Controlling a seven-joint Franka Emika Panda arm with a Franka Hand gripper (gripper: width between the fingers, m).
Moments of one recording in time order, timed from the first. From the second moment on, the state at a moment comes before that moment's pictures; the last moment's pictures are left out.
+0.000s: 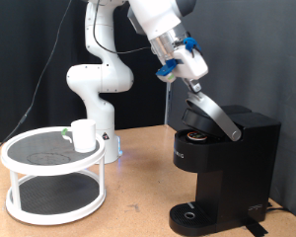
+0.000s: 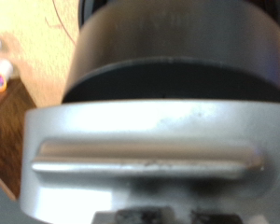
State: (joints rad) arm -0.22 -0.28 0.25 -2.27 0.65 2.16 2.21
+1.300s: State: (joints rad) arm -0.25 -0.12 0.24 -2.33 0.65 2.38 2.09
